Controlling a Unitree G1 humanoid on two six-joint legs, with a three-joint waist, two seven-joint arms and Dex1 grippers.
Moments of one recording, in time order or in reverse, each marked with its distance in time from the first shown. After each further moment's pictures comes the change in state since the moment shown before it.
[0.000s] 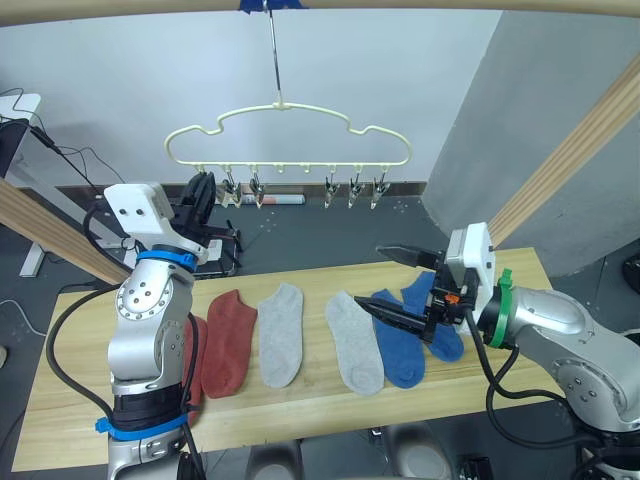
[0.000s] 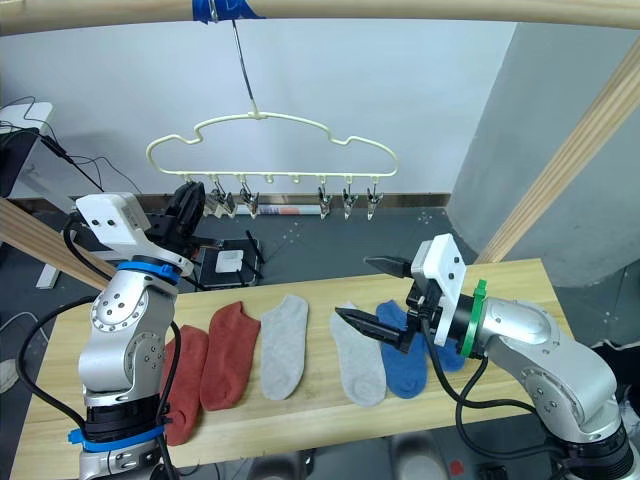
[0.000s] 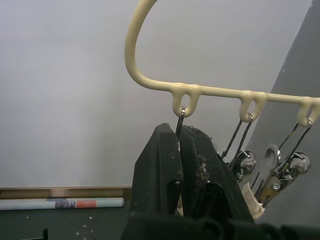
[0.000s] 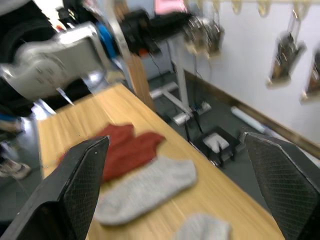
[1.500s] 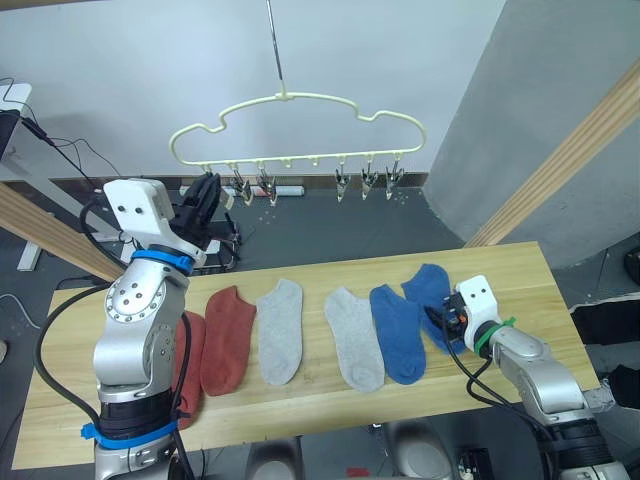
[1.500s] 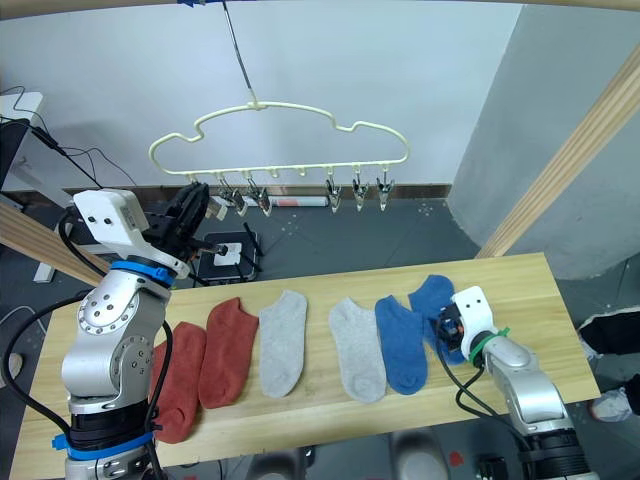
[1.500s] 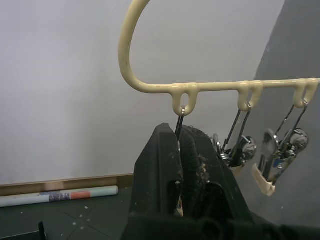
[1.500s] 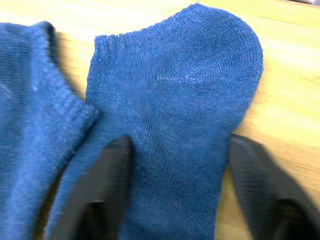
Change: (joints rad) left arm 0.022 0.045 0.000 -0.078 -0.030 0.088 -0.064; right arm 0.098 0.191 -0.021 0.664 -0.501 -0.192 -0.175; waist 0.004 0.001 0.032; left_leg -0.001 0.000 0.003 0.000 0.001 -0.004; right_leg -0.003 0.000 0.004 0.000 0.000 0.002
